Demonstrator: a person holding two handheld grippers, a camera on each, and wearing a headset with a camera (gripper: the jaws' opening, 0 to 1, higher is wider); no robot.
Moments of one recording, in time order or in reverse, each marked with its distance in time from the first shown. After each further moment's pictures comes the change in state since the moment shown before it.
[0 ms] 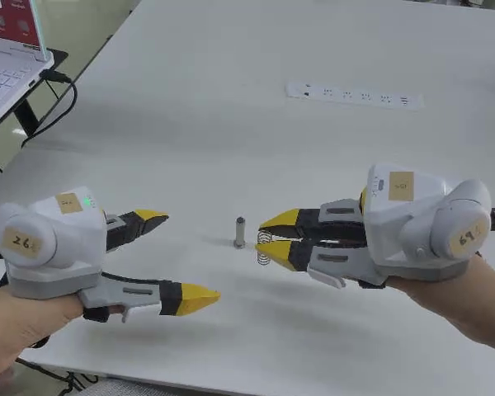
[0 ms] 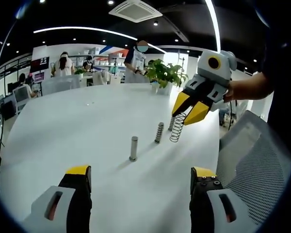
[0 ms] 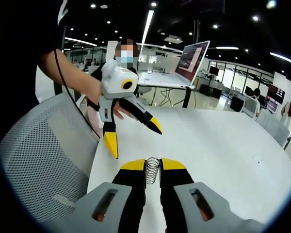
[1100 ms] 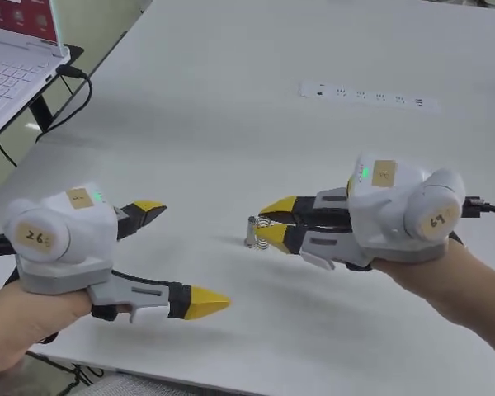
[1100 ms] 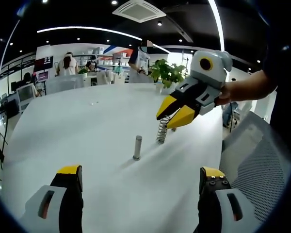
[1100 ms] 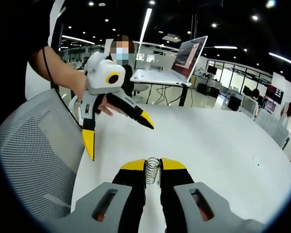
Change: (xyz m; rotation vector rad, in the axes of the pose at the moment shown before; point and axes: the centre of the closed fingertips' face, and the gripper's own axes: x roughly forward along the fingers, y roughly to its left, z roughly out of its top) left arm -0.003 0.007 -0.002 -0.013 0.001 0.034; right arm 0.027 -0.021 -0.003 -0.008 0.013 -0.024
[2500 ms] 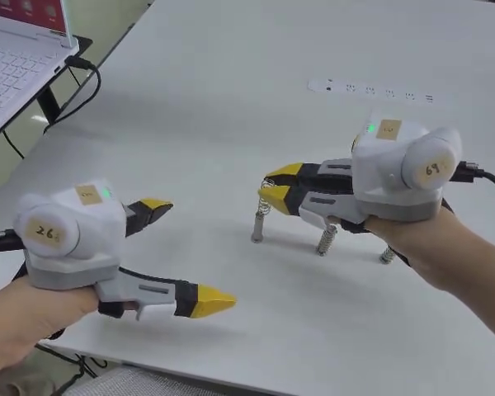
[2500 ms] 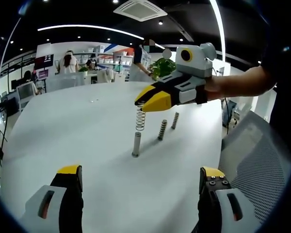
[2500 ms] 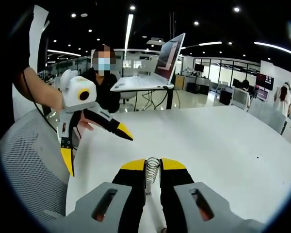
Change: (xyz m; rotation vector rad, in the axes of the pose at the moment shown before) left arm 0.001 -0.003 -0.005 -0.010 0.013 -0.003; right arm 0.009 -0.036 0.011 0.133 -0.050 -0.067
